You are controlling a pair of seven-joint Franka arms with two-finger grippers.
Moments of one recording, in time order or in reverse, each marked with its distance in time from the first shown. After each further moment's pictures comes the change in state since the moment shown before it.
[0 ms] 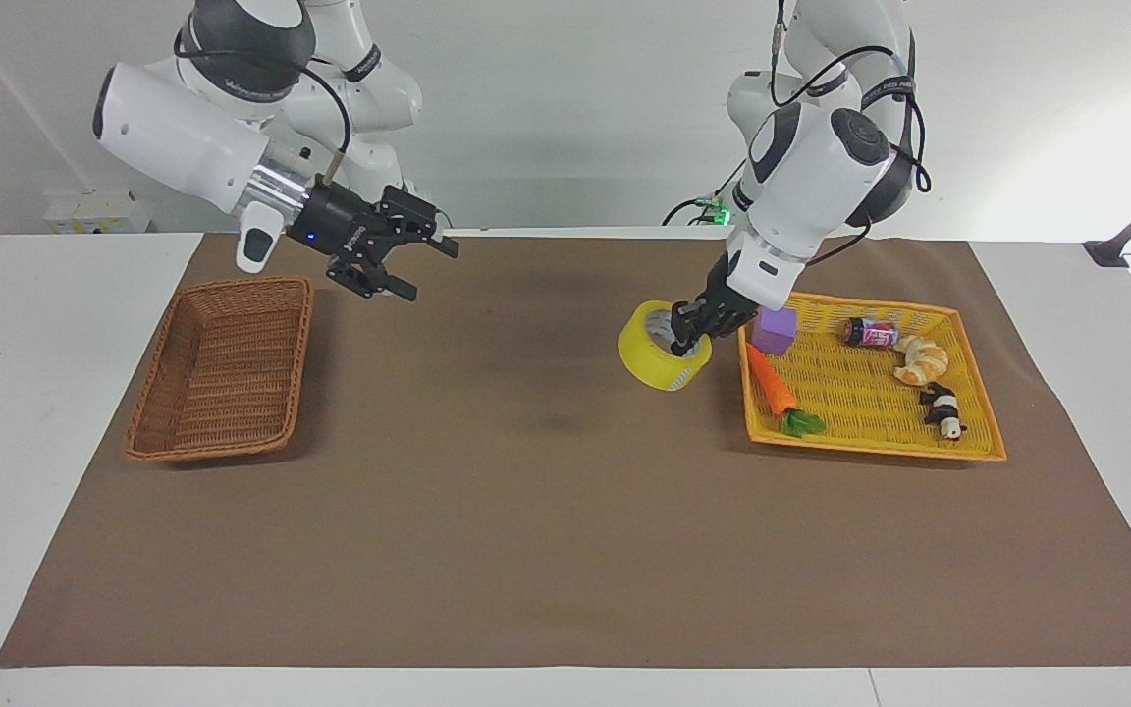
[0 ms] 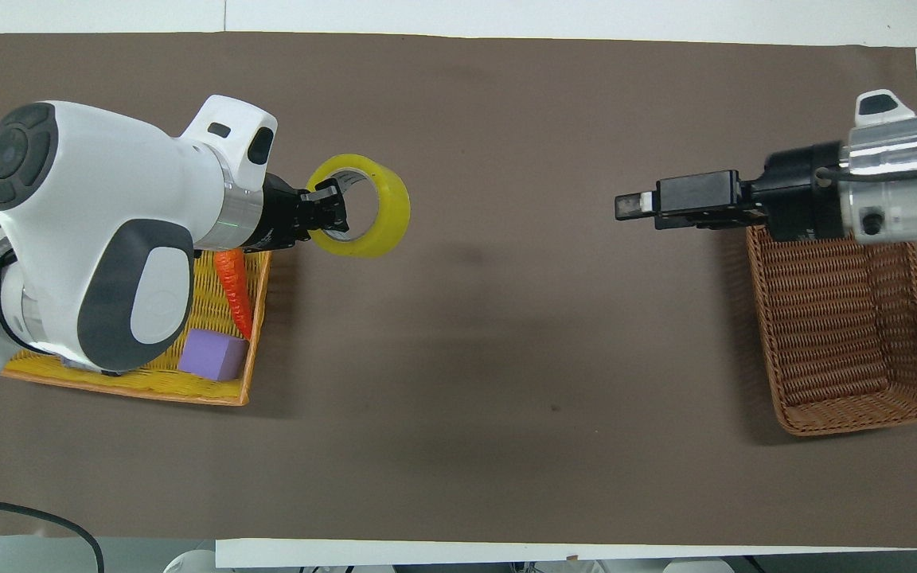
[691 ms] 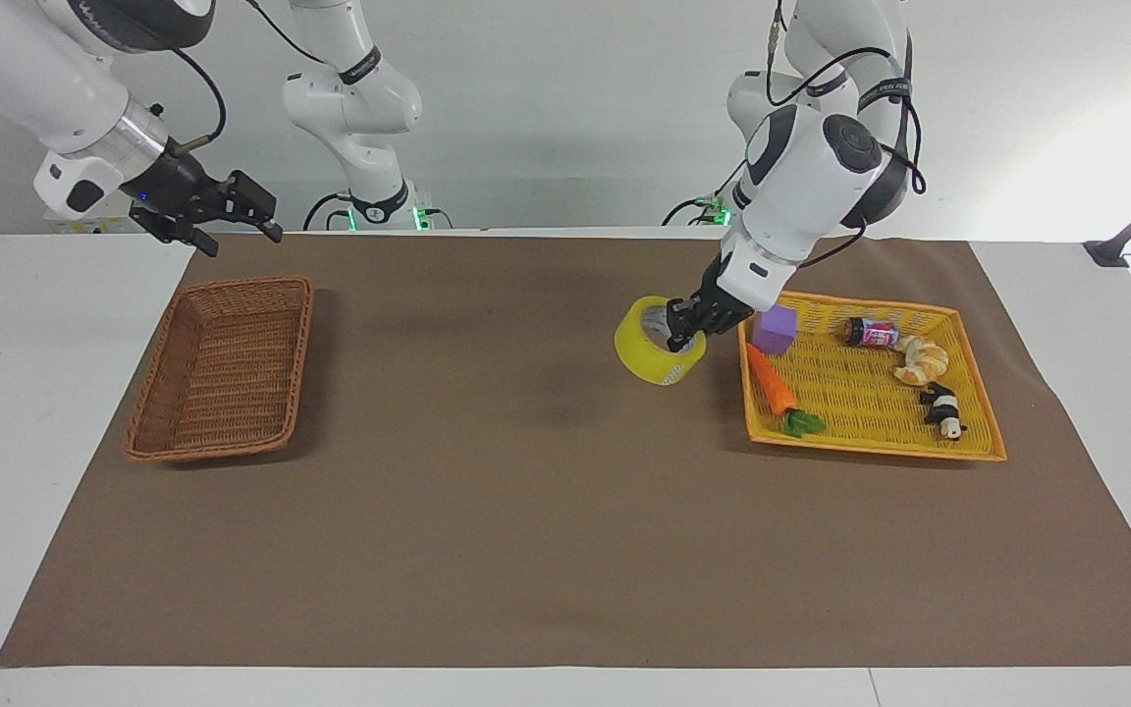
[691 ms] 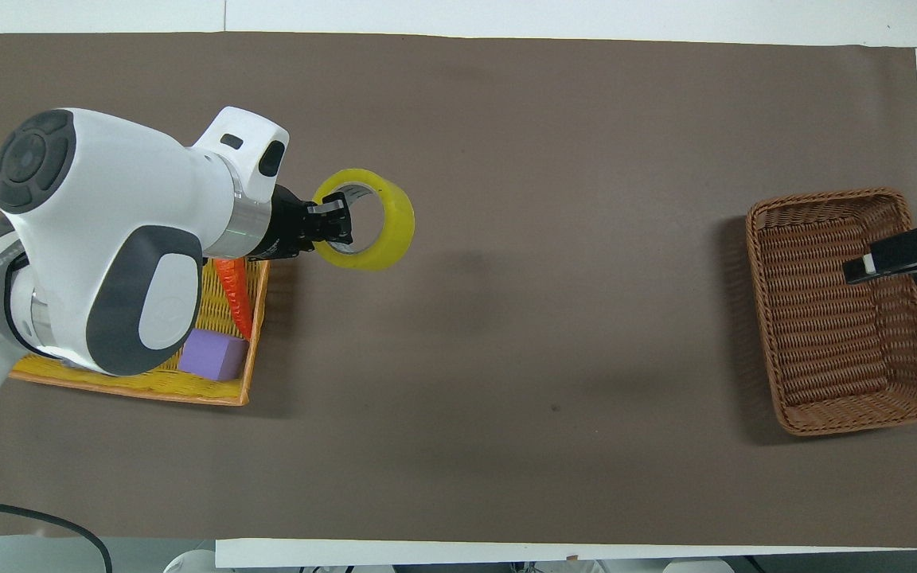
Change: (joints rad) left arm -0.001 -0.004 -0.008 -0.005 0.000 -0.007 0.010; right arm -0.266 -0.017 -0.022 0.206 -0.614 -0.461 0.006
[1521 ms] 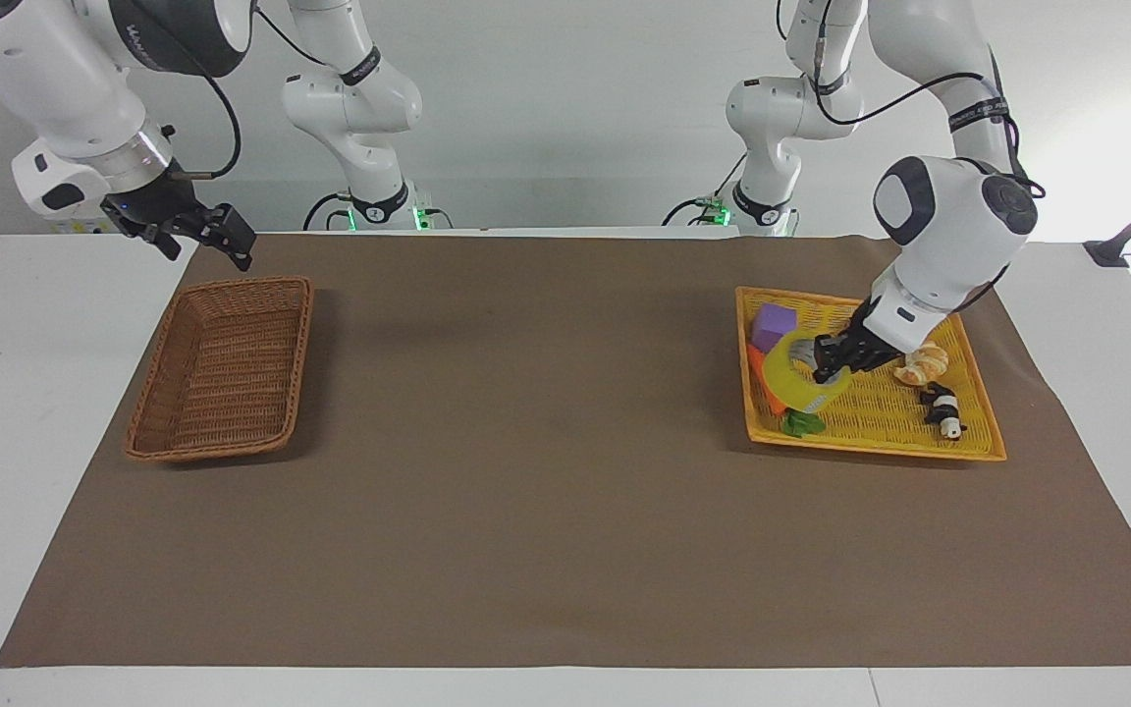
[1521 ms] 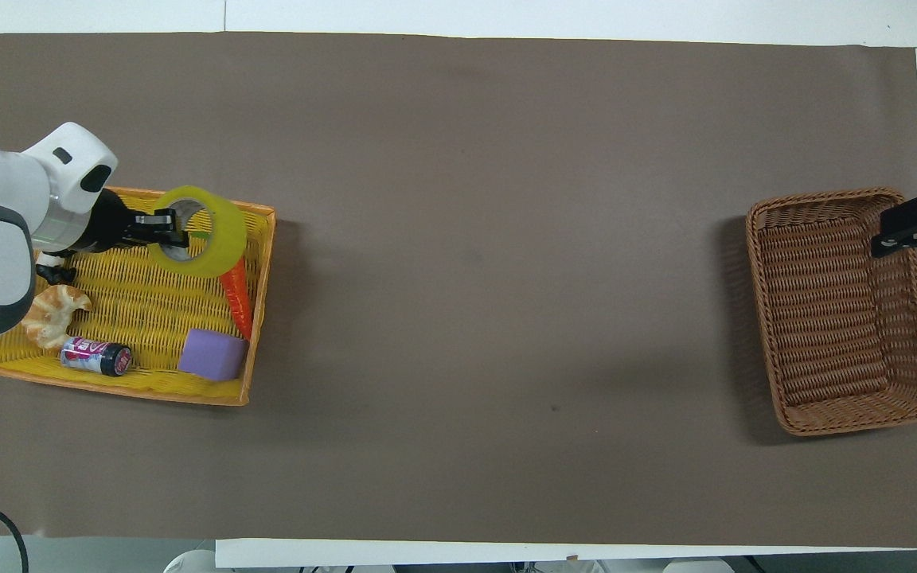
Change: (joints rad) left arm 0.285 -0.011 0.005 -0.122 0.065 -0.032 0.473; right arm 0.065 0.034 0.006 0.070 -0.381 0.010 0.279
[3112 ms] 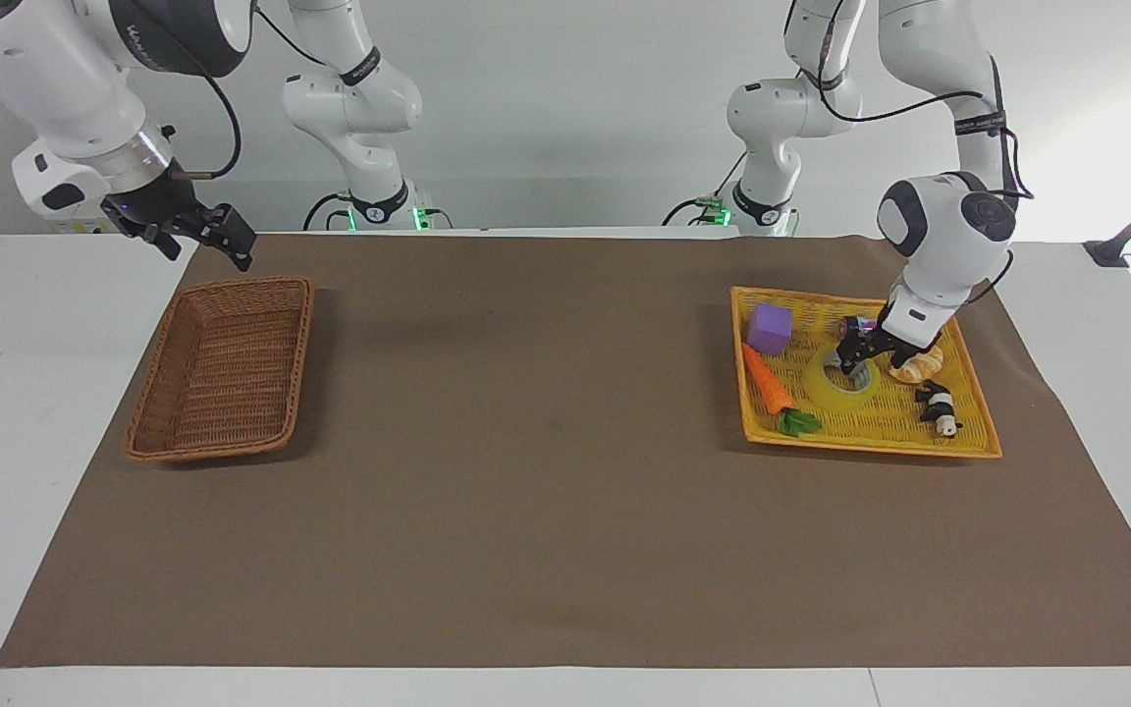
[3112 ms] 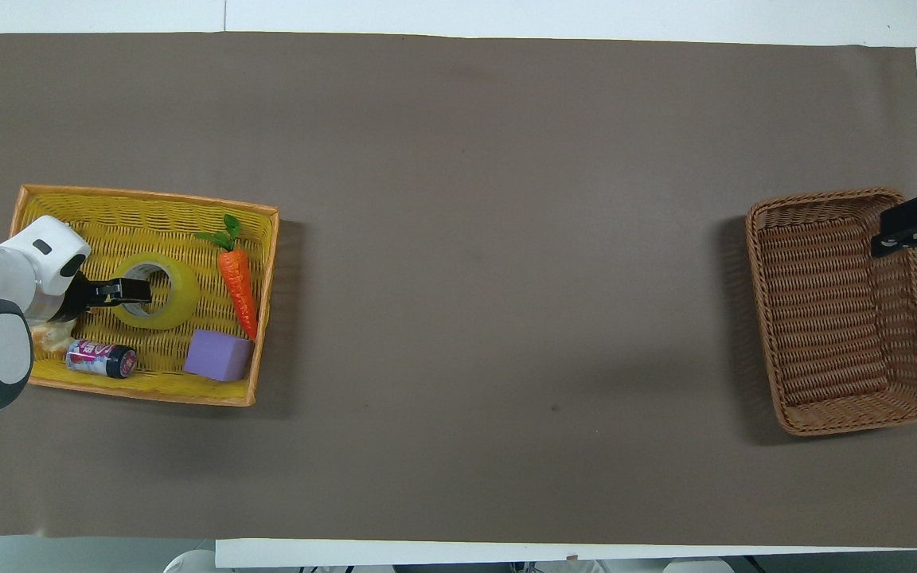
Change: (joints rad) left arm 0.208 -0.064 0.017 -0.390 0.269 0.297 0.122; right arm 0.000 0.000 0.000 0.000 0.000 0.006 0.000
